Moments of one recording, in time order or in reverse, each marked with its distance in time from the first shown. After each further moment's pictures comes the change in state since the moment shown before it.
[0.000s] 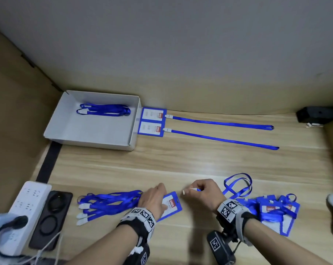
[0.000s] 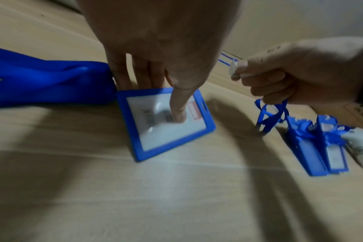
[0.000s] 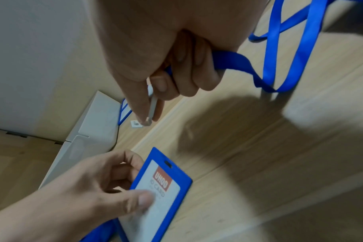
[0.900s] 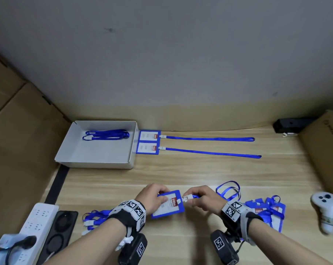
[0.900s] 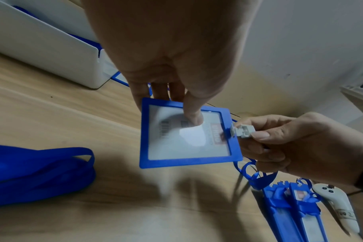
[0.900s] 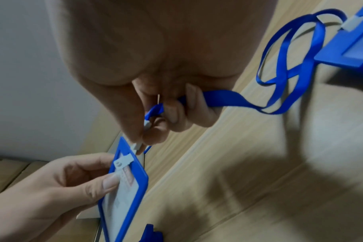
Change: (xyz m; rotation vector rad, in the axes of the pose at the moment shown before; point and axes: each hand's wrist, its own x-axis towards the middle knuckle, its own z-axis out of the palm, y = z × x) left_hand -0.015 0.018 -0.069 -0.269 0.034 0.208; right_hand -0.038 -0.036 -0.039 0.141 -0.250 -0.085
